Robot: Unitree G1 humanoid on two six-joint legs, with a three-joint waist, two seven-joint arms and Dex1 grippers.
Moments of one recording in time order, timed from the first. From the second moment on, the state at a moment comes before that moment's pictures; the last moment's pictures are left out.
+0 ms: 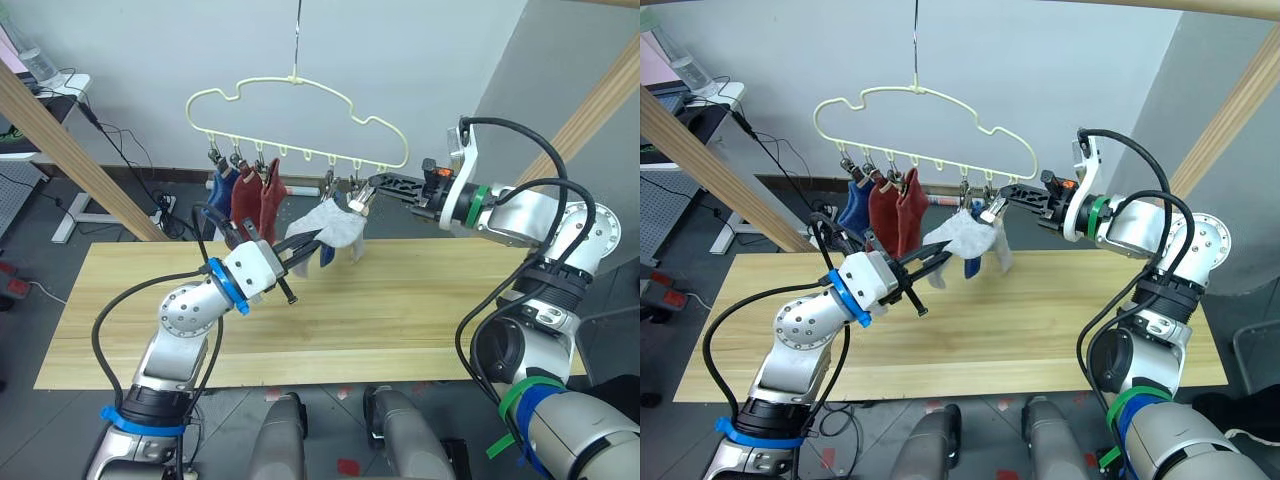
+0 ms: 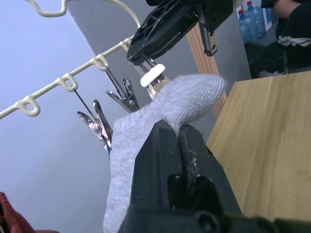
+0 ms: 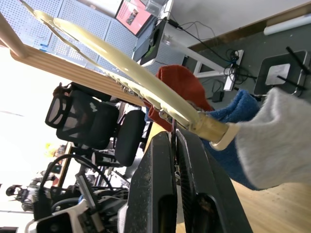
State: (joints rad) left arm -0.28 0.47 -0.07 -0.10 0.01 -0.40 -0.69; right arm -1.00 -0.13 -0.66 0.15 1.23 1.61 -0.18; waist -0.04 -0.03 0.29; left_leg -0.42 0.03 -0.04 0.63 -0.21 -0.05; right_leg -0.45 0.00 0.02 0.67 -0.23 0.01
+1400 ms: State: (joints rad) left arm -0.37 0.45 -0.11 -0.03 0.01 -0.41 -0.62; right arm -0.82 -0.47 -0.17 0.09 1.92 1.19 -0.47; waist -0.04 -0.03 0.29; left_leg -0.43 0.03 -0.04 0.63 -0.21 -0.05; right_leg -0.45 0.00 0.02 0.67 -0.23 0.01
